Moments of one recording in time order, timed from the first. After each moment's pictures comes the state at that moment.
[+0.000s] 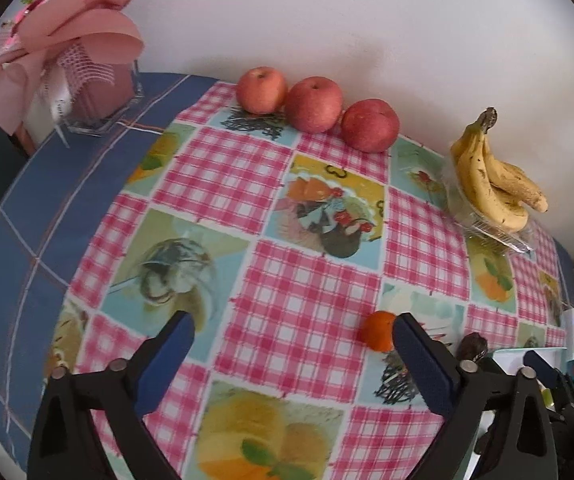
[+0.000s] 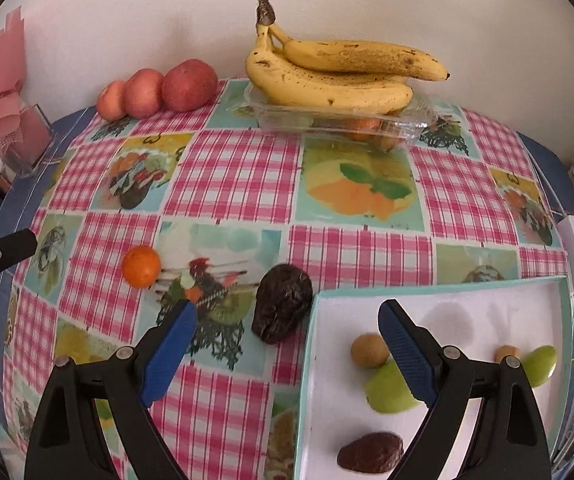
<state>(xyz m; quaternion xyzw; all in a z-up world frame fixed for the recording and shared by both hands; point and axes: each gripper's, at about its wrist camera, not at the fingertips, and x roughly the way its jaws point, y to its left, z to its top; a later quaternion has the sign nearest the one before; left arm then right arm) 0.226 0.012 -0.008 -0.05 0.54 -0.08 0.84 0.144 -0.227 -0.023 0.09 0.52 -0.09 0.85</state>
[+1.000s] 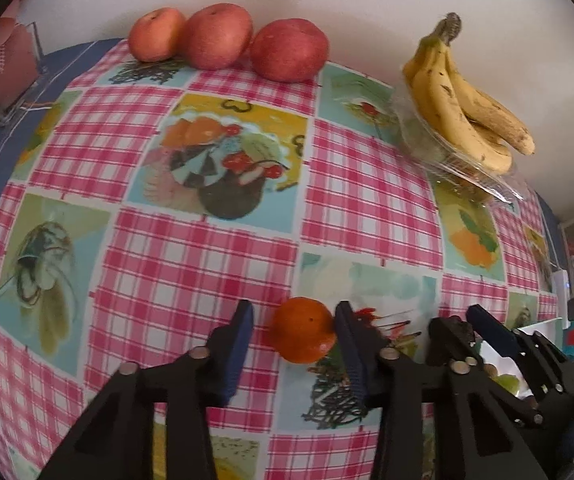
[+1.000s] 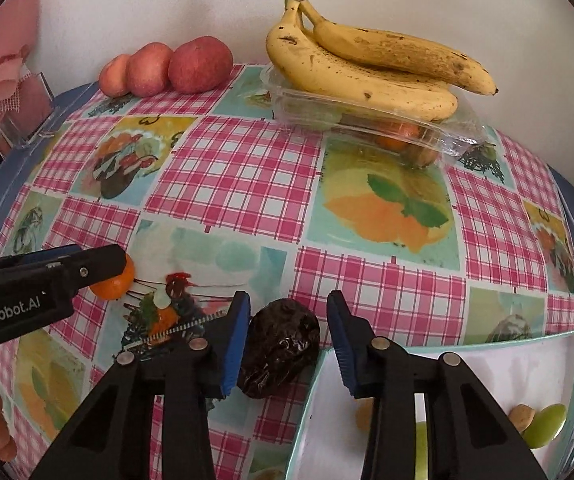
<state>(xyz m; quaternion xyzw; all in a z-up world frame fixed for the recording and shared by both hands) 0.241 -0.065 -0.069 -0.04 0.58 -0.16 0.79 0.172 -0.222 -0.061 0.03 0.52 -0.06 0.85</state>
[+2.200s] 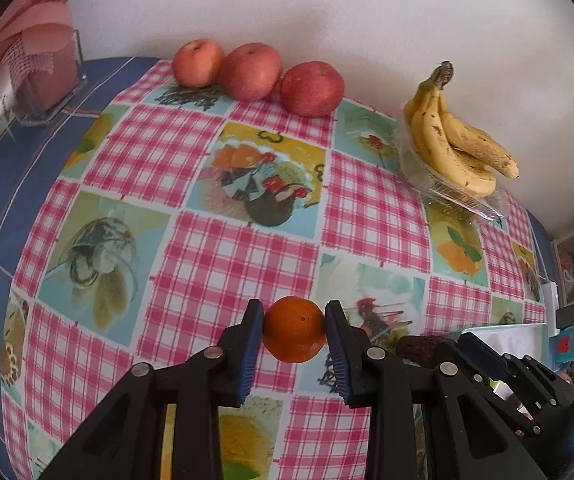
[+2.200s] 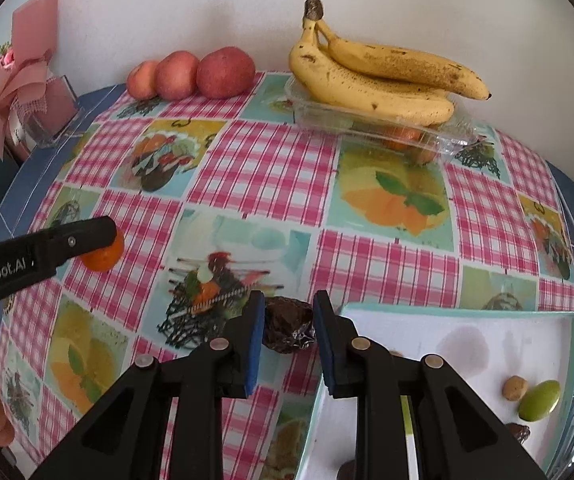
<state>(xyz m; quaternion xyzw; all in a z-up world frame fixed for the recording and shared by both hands) 0.215 -0.029 -0.026 -0.06 0.56 -0.14 0.81 0.147 -0.209 -0.032 0.05 0.52 -0.03 0.85</state>
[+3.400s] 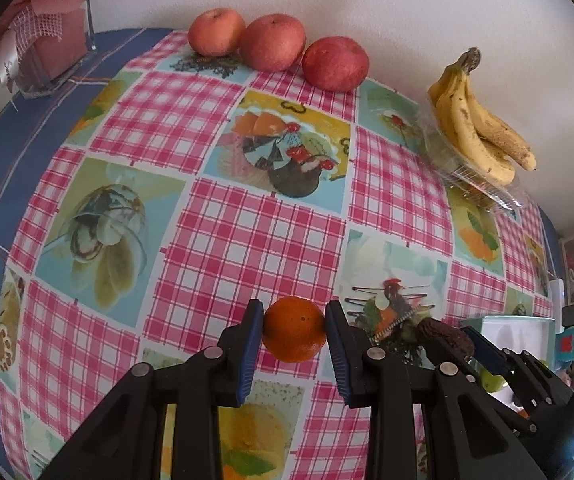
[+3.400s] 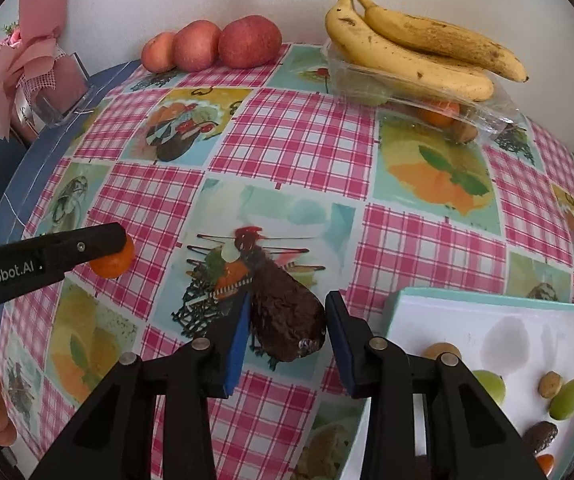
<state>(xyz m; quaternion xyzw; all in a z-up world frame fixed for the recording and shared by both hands) 0.214 -0.017 -0.044 -0.07 0.59 -0.13 0.80 0.154 -0.193 -0.056 0.06 0.54 -0.01 0.84</state>
